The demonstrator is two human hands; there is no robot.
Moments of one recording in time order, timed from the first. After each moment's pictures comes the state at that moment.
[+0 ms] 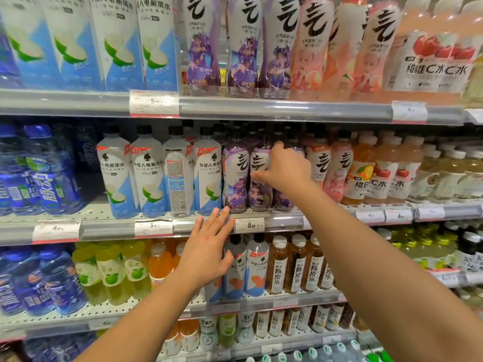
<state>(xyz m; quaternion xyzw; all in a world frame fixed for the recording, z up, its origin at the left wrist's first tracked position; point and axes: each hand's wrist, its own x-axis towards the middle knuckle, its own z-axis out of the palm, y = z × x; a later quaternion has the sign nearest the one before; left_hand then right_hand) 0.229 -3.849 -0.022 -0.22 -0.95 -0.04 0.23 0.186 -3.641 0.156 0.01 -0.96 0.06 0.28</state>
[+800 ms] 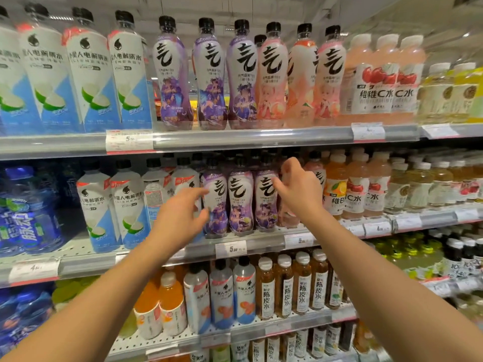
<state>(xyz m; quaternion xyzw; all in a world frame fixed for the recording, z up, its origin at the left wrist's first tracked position) 0.236 -3.837 0.128 -0.16 -0.92 -0.21 0.28 0.189 -3.554 0.142 0.03 -0.88 0.22 0.42</state>
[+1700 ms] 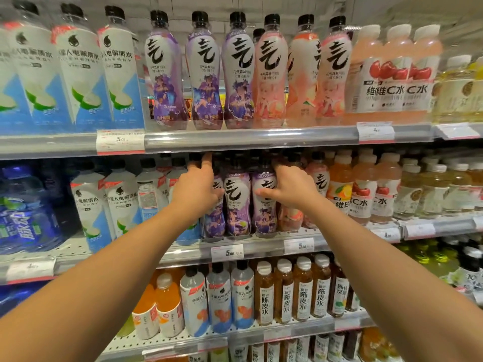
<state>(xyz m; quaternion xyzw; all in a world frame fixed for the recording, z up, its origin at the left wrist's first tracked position) 0.182 -3.782 0.173 -0.04 -0.96 -0.08 0.26 0.149 -3.544 0.161 0.10 -0.95 0.08 0.29</state>
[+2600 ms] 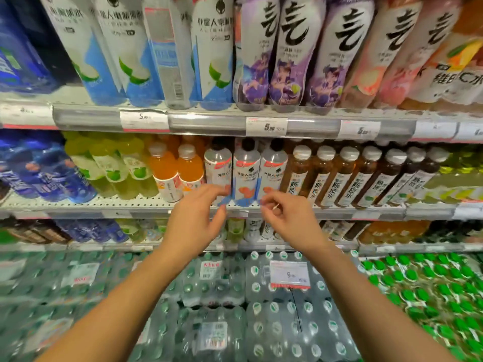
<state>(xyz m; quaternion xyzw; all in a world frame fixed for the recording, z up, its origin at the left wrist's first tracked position) 0.314 -3.857 -0.099 -0.15 -0.93 -0.29 0.19 0.282 -3.620 -0.111 0.18 -0.91 0.37 0.07</state>
